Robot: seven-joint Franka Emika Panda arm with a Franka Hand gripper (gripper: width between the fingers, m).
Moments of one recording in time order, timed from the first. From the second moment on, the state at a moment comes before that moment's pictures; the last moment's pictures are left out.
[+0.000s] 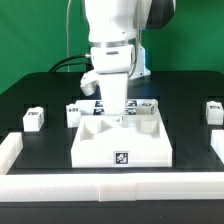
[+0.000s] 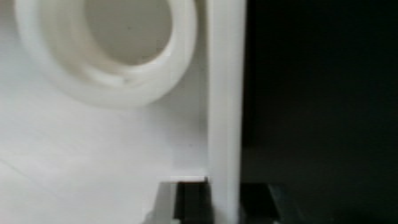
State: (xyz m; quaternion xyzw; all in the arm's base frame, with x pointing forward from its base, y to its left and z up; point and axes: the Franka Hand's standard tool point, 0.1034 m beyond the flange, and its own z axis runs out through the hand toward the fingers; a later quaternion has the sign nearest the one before) arm 0.422 -0.024 0.014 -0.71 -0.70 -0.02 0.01
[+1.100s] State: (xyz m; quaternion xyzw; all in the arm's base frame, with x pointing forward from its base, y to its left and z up) arm 0.469 0.045 0.015 -0.73 -0.68 -0.05 0.01
